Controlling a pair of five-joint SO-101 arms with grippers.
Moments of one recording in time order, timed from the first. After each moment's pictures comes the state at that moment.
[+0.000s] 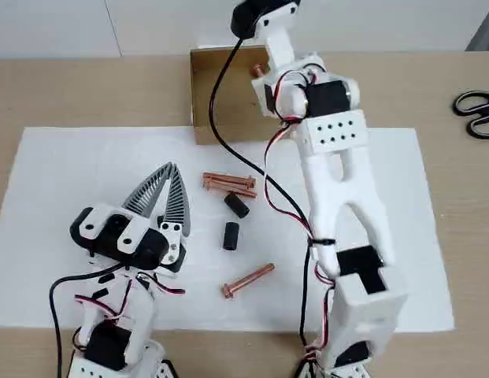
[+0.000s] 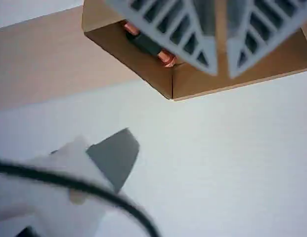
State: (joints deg) left arm 15.2 -102.8 87.6 20.8 2.2; right arm -16.4 15.3 -34.7 70.7 10.6
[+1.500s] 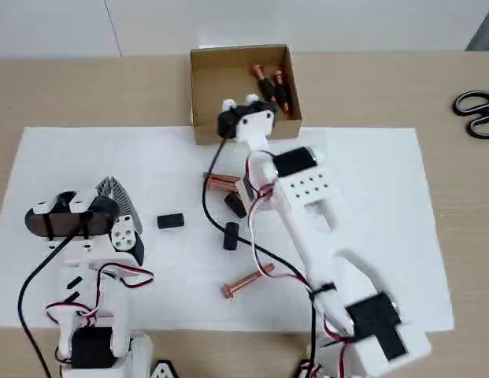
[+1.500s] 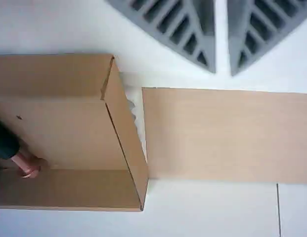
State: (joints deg) left arm -6.1 -102.8 84.4 40.2 7.7; right arm -25.8 -1.7 11.3 71.6 0.0
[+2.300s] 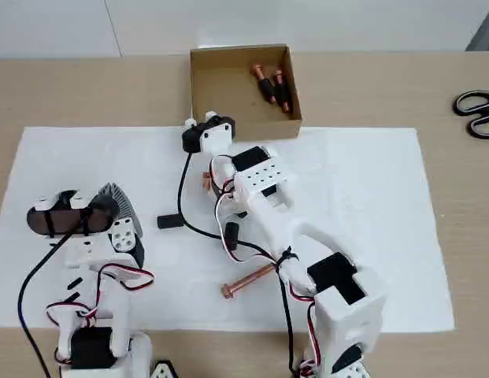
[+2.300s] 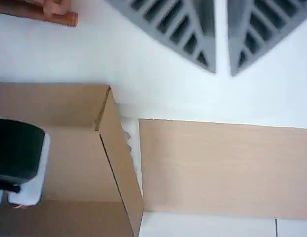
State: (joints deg) left arm -6.3 -102.8 84.4 44.0 8.4; right arm -31.7 17.8 3.6 63.9 1.5
